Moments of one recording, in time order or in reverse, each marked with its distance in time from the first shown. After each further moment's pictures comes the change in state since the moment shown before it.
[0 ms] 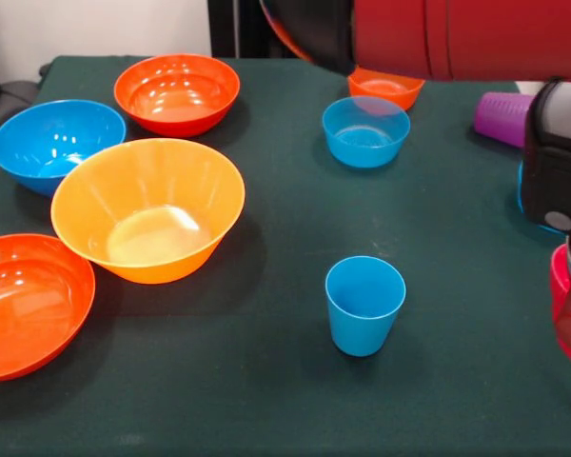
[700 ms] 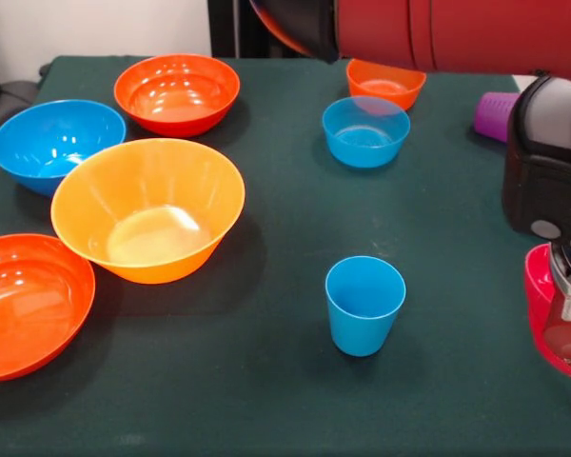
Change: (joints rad) arm -0.002 0.000 0.030 0.000 -0.059 0.000 -0.088
